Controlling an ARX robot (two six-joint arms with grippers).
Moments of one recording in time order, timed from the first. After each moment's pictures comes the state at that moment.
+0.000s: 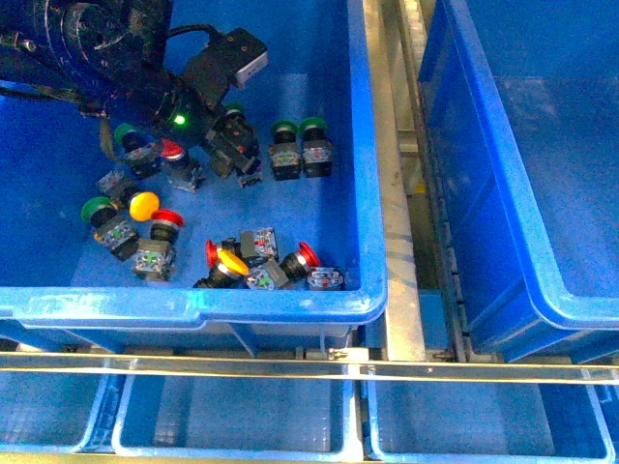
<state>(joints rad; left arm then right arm) -0.22 2.43 1.57 0.11 0.30 0.55 0.00 0.00 0.02 0.00 0.00 0.00</state>
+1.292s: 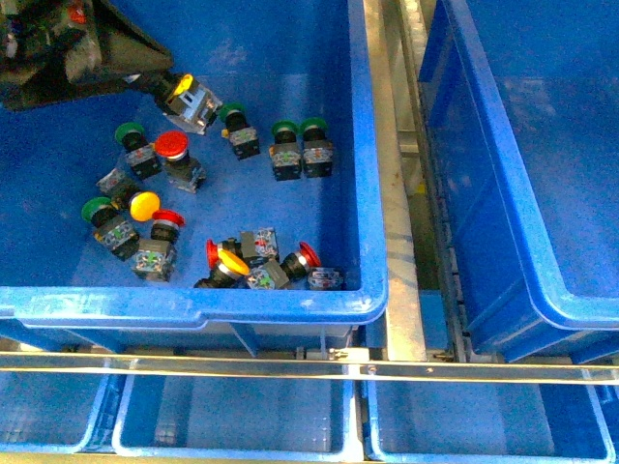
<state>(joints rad) -0.12 1.71 0.90 0.28 0.51 -0.21 0.00 0.00 0.02 0.00 0.00 0.00</state>
